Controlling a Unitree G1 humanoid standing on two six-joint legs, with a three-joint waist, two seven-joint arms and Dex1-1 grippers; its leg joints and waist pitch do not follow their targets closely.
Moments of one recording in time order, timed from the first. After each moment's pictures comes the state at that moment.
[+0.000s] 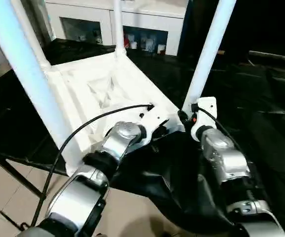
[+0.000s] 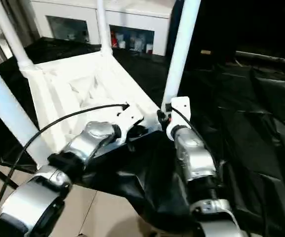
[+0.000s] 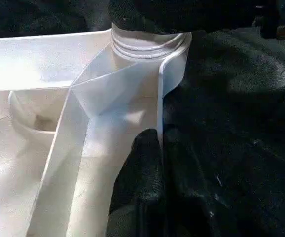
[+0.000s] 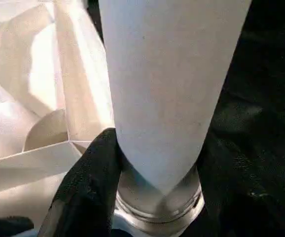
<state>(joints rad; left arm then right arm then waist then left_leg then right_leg) -0.83 0.01 -0.26 0.96 0.13 0.11 -0.64 -0.52 -0.08 -0.04 0.48 0.10 0.29 0.12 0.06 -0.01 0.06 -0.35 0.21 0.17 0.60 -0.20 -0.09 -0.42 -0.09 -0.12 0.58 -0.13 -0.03</state>
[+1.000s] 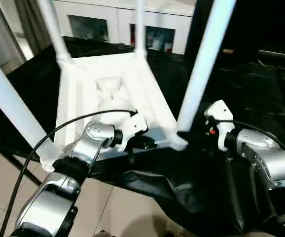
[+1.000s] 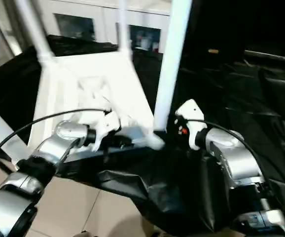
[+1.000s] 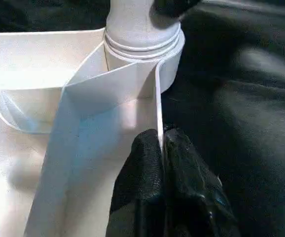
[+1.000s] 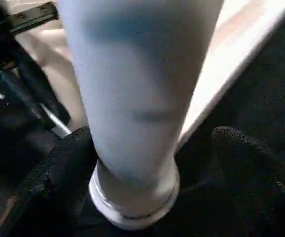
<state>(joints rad) -0.69 0.25 -0.29 0.74 0.04 -0.01 -1.18 -0.40 -0.50 0.12 0.18 0.20 0.40 0.87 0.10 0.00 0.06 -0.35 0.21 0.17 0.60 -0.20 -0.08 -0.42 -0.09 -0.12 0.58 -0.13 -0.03</state>
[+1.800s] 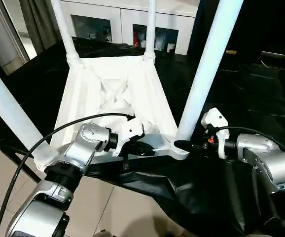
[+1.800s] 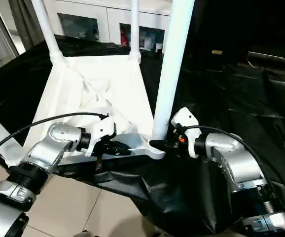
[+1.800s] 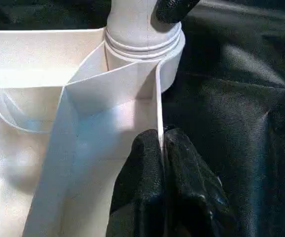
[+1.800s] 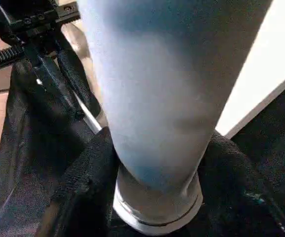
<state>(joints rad) -0.64 0.28 -0.29 0.61 0.02 0.06 -1.23 -0.39 -0.52 0.14 0.16 0.24 0.43 0.98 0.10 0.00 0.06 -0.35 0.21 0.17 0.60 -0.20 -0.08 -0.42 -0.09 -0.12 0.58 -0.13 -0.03</state>
